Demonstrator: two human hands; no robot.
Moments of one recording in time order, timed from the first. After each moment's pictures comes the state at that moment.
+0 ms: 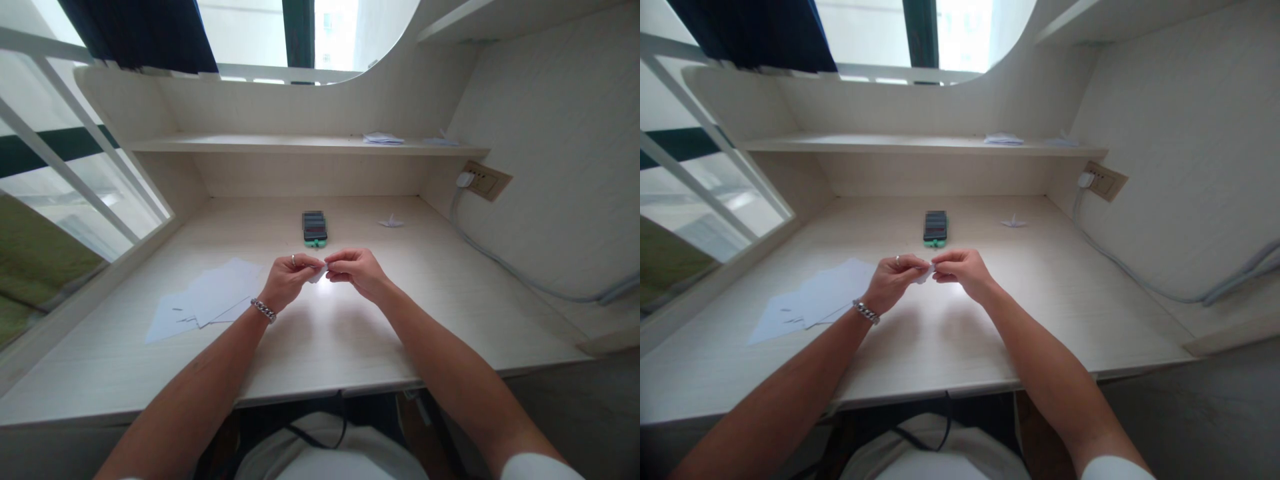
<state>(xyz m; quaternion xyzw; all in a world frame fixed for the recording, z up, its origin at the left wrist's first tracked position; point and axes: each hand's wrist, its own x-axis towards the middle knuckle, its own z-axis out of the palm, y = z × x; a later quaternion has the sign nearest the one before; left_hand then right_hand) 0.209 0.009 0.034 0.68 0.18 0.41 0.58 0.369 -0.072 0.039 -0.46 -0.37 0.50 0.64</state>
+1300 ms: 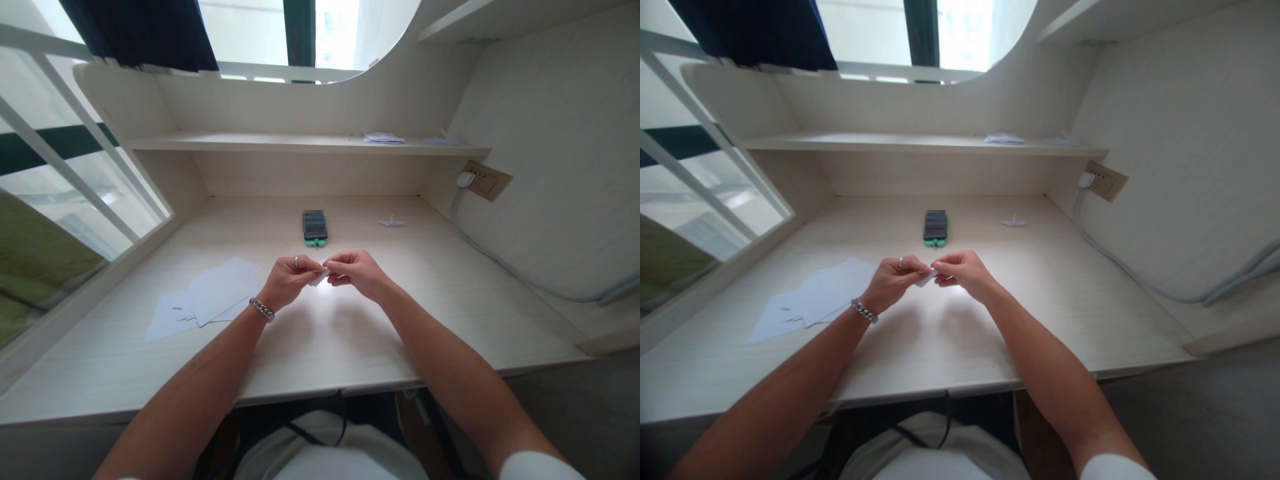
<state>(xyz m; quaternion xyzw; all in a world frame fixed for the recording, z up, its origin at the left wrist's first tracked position) 0.206 0.013 0.031 0.73 0.15 0.38 0.55 0.375 -0.074 0.036 -0.49 -0.42 0.51 0.57</state>
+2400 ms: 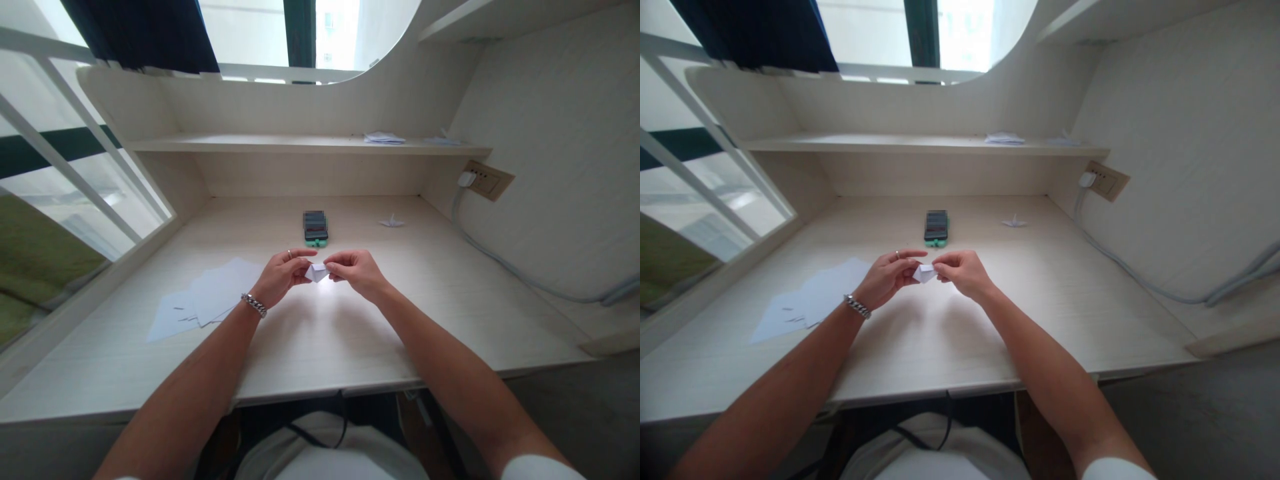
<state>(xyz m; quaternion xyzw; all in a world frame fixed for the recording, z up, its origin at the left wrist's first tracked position) 0.200 0.019 0.040 0.59 0.25 0.31 0.70 0.367 -0.073 0.032 -0.52 -0.46 0.39 0.60</state>
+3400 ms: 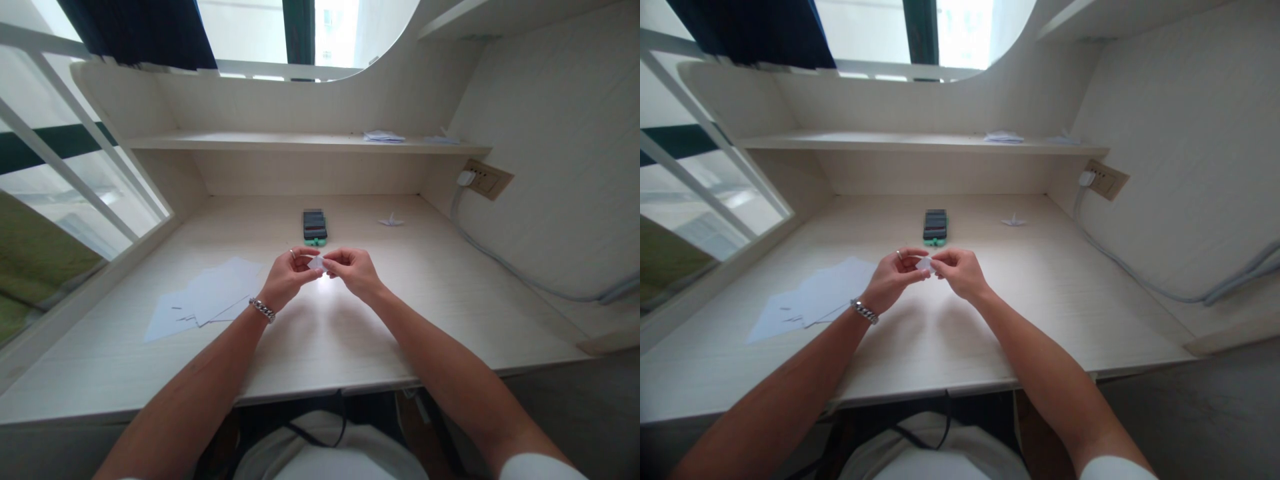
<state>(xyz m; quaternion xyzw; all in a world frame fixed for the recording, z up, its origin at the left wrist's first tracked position) 0.208 0.009 0.033 0.62 0.19 0.36 0.67 0.358 -0.065 0.025 -0.51 -0.47 0.34 0.64</state>
